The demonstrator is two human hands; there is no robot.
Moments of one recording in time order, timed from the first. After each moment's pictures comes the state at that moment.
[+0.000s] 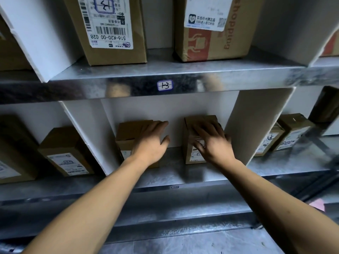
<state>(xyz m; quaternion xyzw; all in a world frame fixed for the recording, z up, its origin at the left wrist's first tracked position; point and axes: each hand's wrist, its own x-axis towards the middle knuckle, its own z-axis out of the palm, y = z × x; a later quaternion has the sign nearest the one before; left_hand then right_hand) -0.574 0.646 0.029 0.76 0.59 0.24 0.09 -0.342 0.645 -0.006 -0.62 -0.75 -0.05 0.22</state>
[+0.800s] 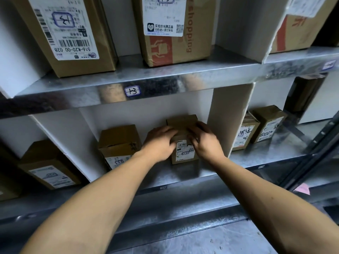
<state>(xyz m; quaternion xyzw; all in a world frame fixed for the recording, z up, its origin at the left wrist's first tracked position) -0.501 0.655 0.038 0.85 0.52 0.12 0.04 -0.315 0.636 0.000 -0.64 -0.69 0.12 0.32</state>
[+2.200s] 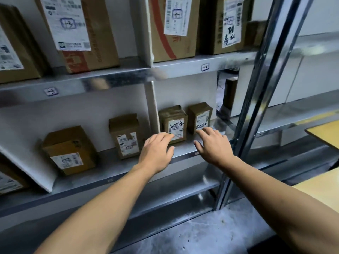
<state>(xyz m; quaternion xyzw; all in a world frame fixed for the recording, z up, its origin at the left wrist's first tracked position) -0.315 0.517 0.029 0.86 0.47 0.21 0.04 -0.102 0.476 0.023 -0.72 -0.67 -0.06 0.15</state>
